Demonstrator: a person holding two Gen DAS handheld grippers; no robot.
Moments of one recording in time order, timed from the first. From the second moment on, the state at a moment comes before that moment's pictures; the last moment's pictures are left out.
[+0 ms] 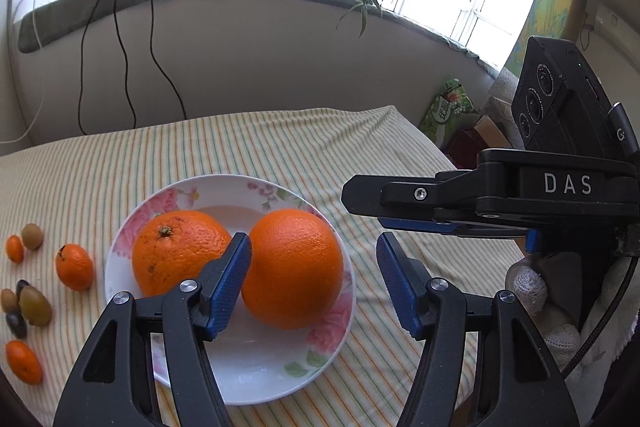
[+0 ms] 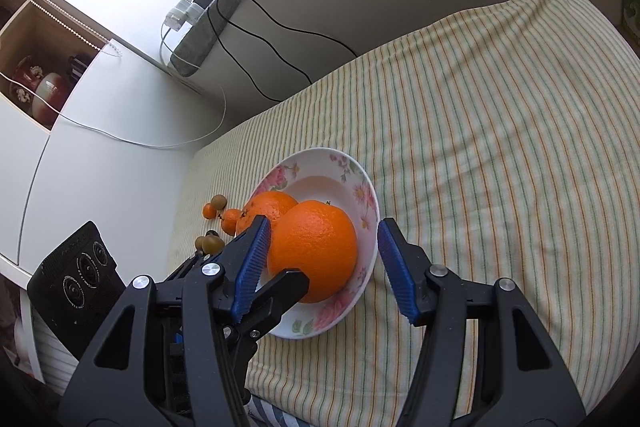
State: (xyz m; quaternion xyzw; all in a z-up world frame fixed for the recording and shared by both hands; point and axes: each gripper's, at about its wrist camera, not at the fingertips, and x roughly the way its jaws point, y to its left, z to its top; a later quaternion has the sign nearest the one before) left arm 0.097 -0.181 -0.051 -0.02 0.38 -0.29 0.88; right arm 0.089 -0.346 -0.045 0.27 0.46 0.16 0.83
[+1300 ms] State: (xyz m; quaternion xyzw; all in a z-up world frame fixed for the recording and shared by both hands) left arm 0.050 0.036 -0.079 -0.08 0.38 -0.11 0.91; right arm 0.061 -0.205 -0.012 0.04 0.39 0.24 0.89
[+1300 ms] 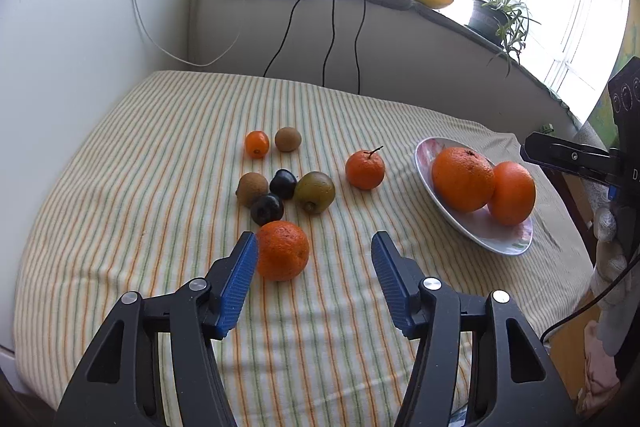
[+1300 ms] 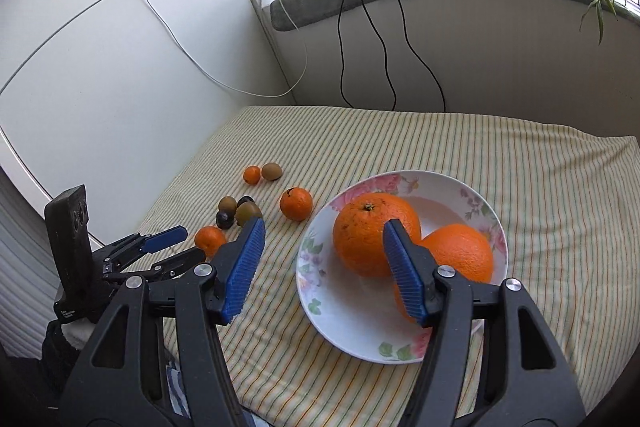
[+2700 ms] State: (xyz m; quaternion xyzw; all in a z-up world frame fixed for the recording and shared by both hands) left arm 0.072 0.051 -0.111 -0.11 0.42 -0.12 0.89; right arm 0.160 -0.061 -0.105 -0.21 0.49 0.25 0.81
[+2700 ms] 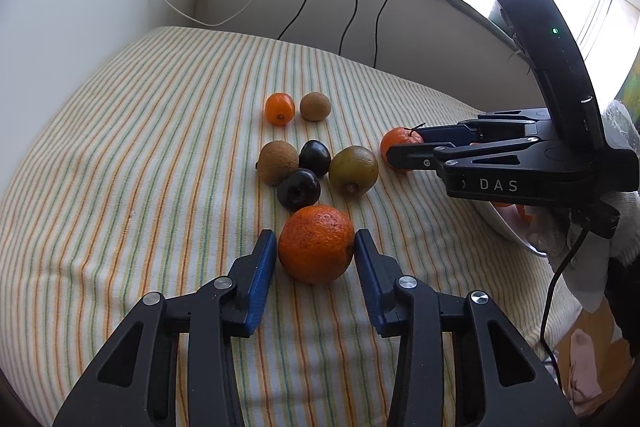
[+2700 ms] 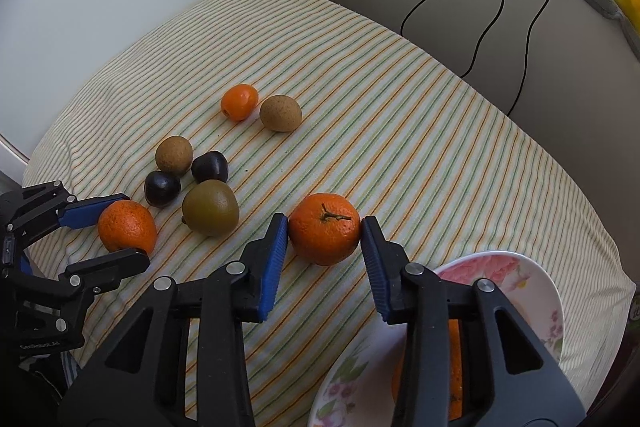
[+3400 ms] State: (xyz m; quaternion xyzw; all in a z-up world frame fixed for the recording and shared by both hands) left arm 0.059 0.039 -0.092 -0.11 0.40 -0.14 0.90; right arm 0.145 -0.082 -0.084 -0.16 0.46 0.26 0.83
